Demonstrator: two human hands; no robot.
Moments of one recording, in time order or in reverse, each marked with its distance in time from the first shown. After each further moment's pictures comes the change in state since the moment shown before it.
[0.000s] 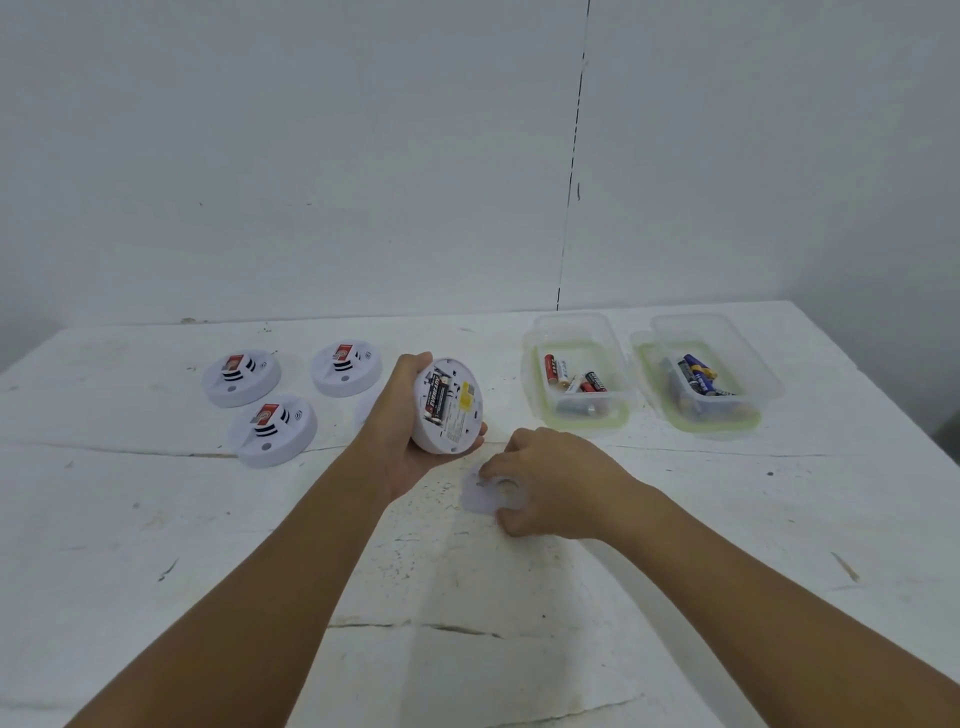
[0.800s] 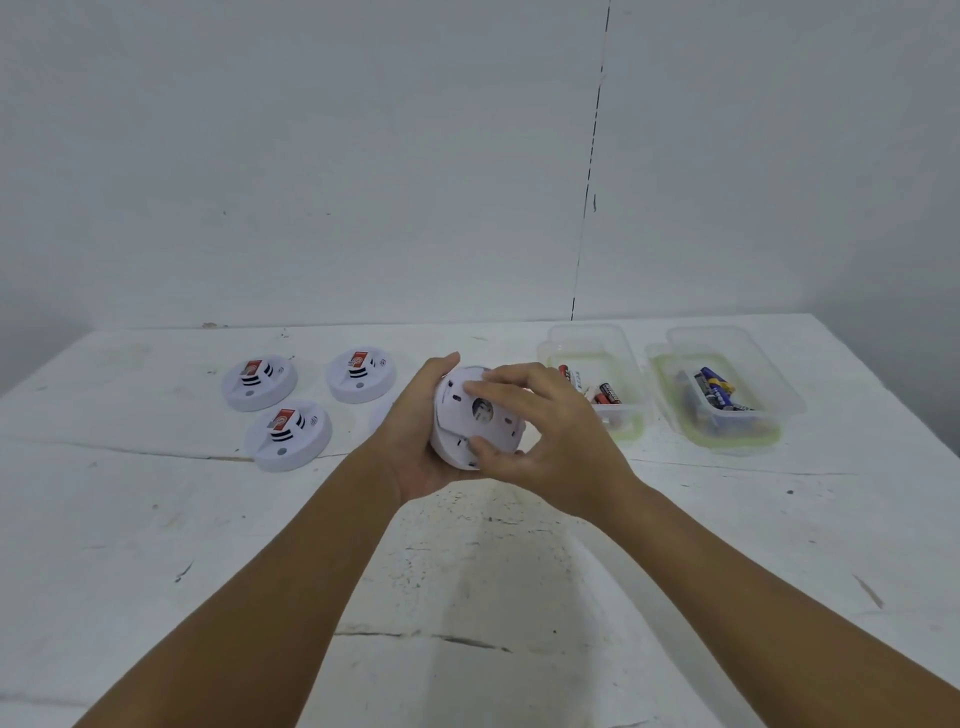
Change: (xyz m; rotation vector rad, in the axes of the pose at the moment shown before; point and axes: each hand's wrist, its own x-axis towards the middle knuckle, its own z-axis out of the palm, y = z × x) left_hand -0.013 0.012 0.005 0.078 -0.190 -0.097; right_hand 0.019 -0.007 -0.011 0.407 0.788 -0.246
